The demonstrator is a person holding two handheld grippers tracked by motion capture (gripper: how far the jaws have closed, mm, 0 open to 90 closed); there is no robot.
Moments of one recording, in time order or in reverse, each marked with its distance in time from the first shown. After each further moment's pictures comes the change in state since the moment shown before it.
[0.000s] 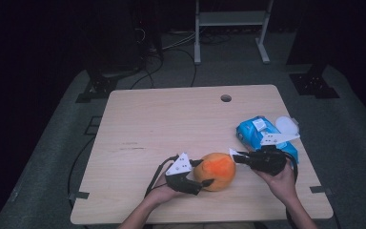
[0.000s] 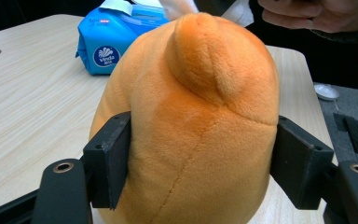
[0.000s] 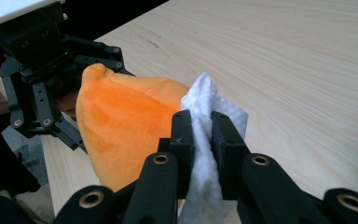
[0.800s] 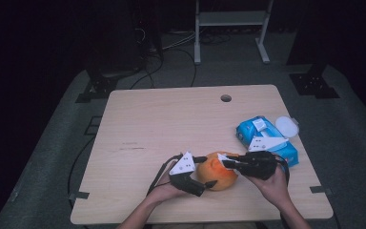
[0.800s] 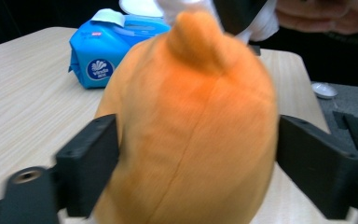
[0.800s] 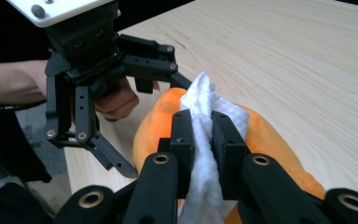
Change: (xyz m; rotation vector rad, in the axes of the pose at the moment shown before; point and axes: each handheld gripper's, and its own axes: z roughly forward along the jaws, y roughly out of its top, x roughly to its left) left arm 0.004 0.001 0.010 -0.019 -0.018 0.048; right arm 0.033 0.012 0.013 0.021 0.034 -0.109
